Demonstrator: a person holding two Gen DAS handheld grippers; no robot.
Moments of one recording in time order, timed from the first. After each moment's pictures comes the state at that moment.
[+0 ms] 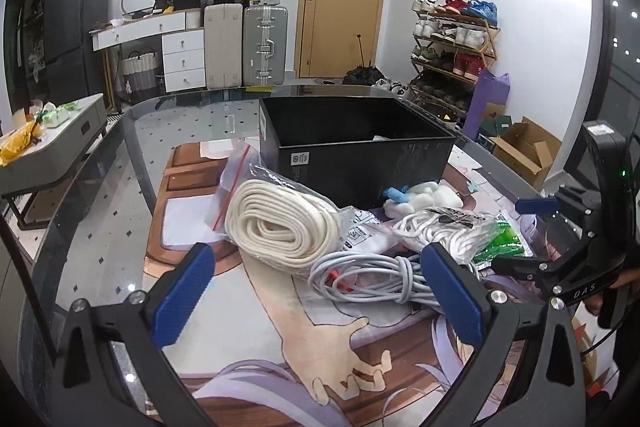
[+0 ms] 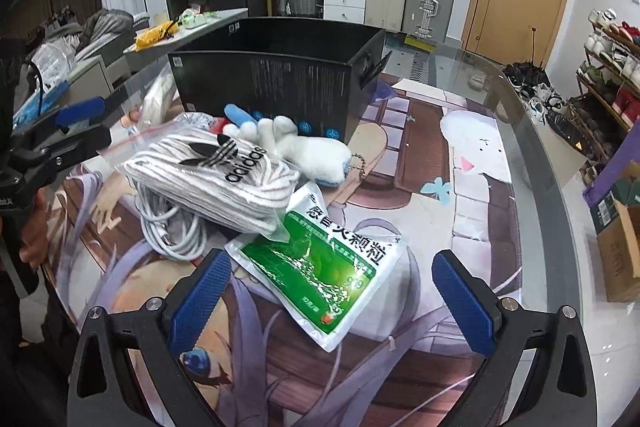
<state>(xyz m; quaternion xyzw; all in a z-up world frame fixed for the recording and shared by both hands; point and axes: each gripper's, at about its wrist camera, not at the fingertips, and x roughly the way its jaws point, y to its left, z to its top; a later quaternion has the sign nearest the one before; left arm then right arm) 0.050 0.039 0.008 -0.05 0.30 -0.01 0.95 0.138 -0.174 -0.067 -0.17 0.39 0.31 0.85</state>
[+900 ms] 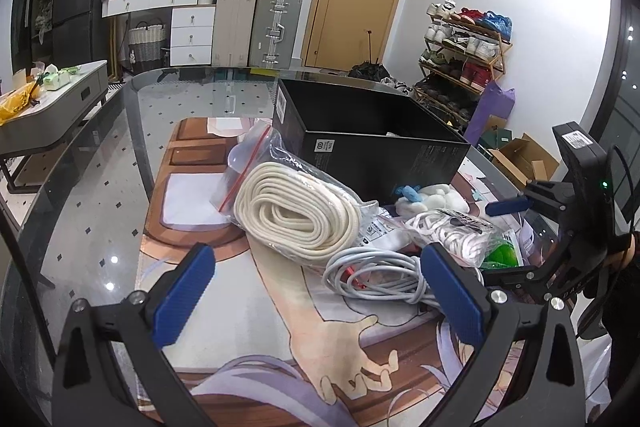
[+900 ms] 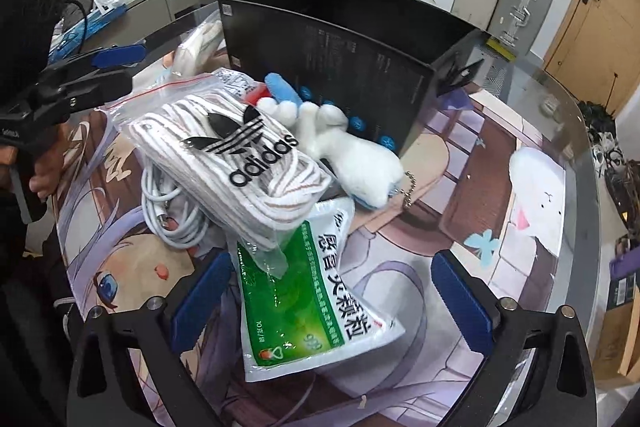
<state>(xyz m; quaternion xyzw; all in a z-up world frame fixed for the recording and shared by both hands) 0.053 0.064 -0.001 -0.11 0.31 -0.01 0.94 0.178 -0.145 -0.078 -0.27 0.41 0.43 0.76</state>
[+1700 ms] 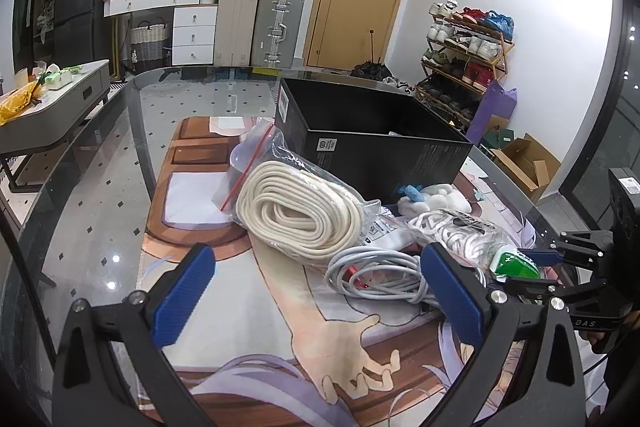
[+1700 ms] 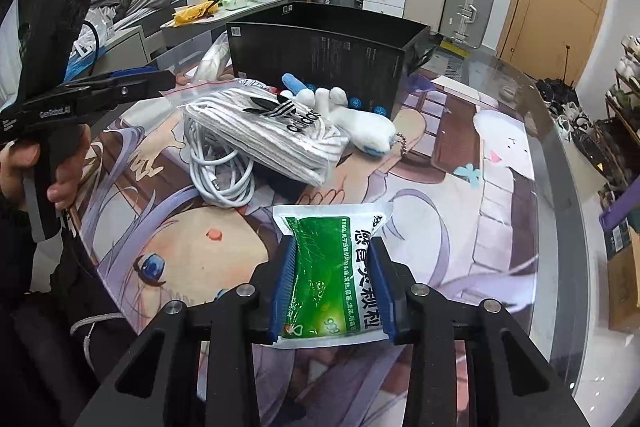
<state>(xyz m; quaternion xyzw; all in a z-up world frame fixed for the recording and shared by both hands) 0.053 0.062 -0.002 -0.11 0.32 0.00 0.94 0.110 -0.183 -0.072 -0.20 0.39 0.36 0.83</state>
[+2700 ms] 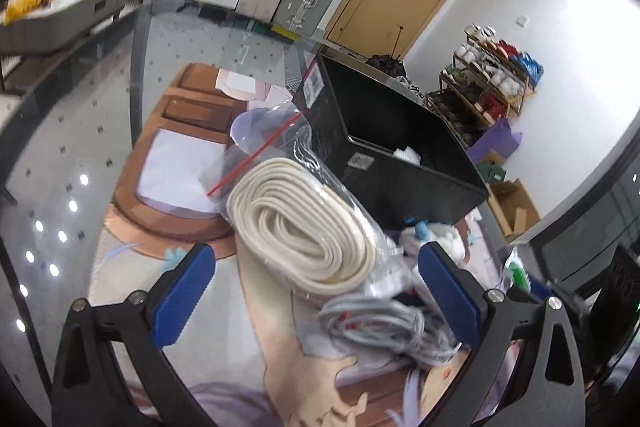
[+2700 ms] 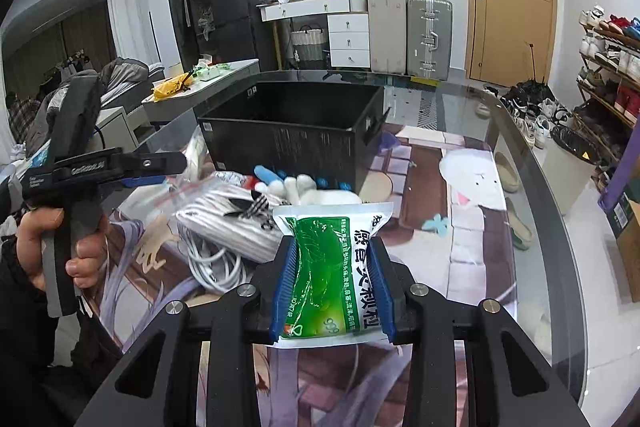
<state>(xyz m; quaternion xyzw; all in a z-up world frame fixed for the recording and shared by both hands) 0.092 0.096 -0.016 -0.27 0.36 0.00 0.89 0.124 -0.191 -0.035 -0.09 0.33 0.34 0.87</state>
